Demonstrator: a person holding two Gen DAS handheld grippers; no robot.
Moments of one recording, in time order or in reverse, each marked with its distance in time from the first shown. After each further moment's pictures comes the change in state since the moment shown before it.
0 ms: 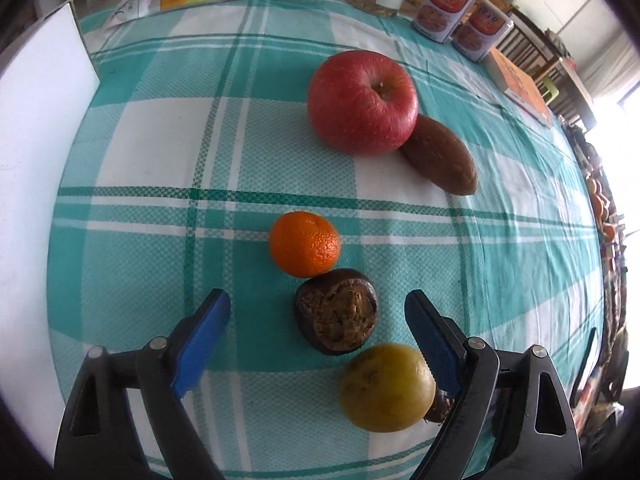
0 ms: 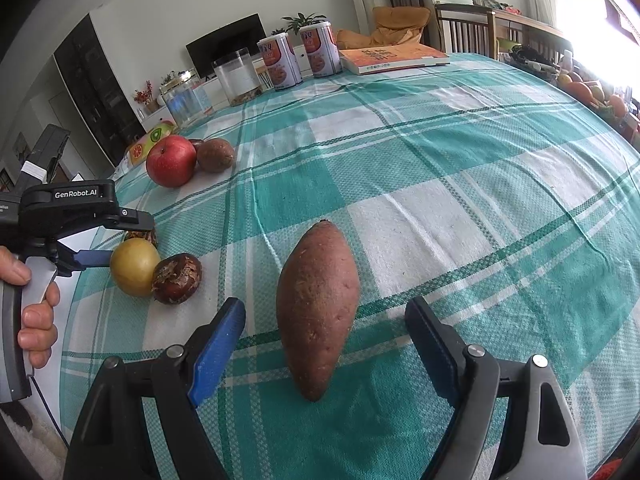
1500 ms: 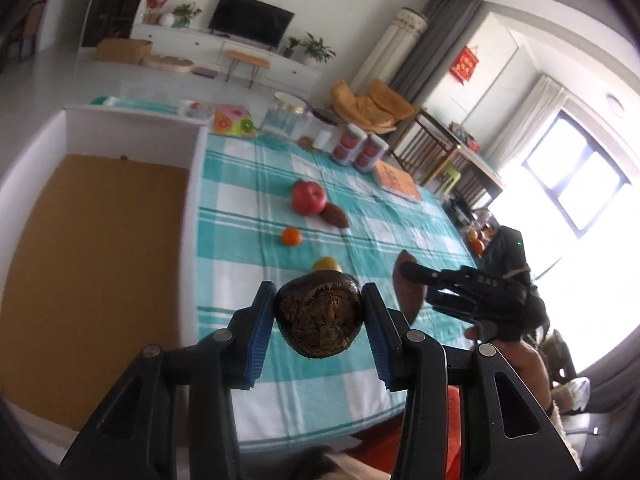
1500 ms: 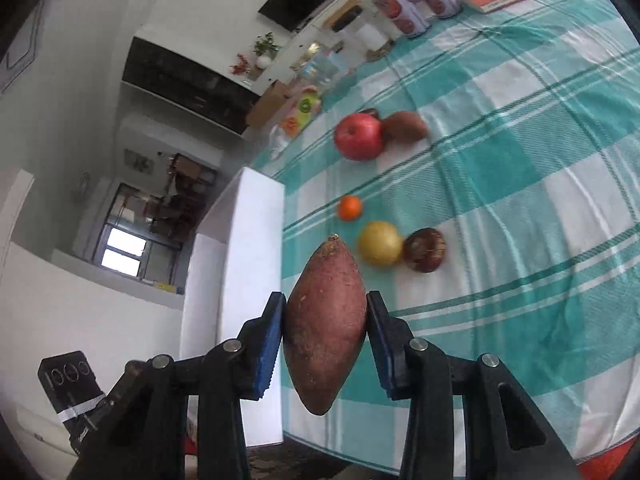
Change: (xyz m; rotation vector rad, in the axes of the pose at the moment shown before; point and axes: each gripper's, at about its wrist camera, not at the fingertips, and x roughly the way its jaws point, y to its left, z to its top) left arm -0.277 0.119 -0.162 0.014 -0.460 -0.258; right arm -0.076 0.107 0.060 0.074 0.312 0.685
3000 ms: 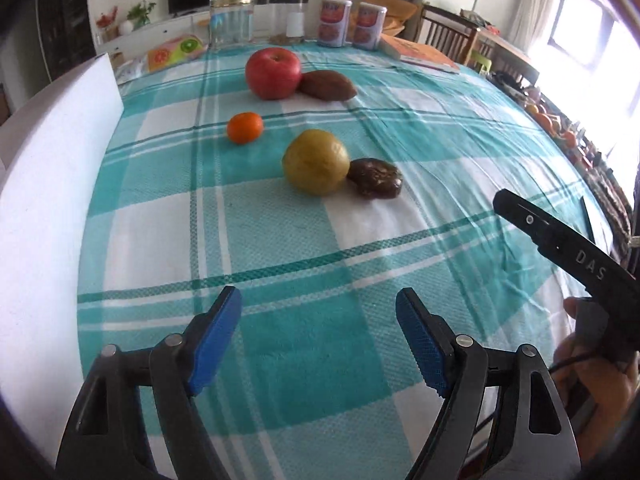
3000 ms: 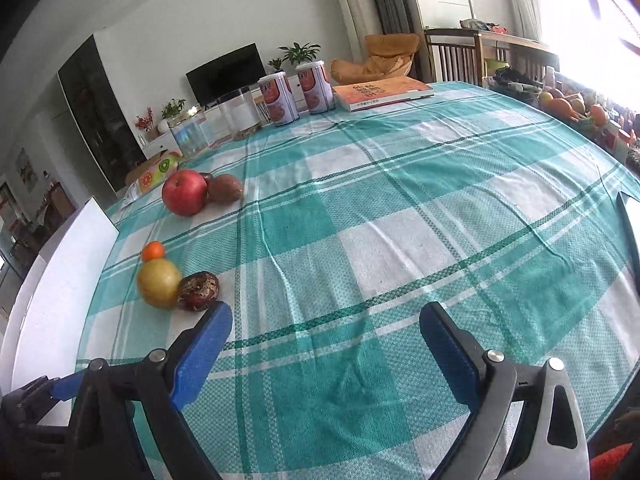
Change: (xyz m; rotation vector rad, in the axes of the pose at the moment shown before) left arm 0.218 -0.074 -0.098 0.306 0.235 0.191; right arm -0.022 -0.118 -0.052 -0.091 -0.395 -0.697
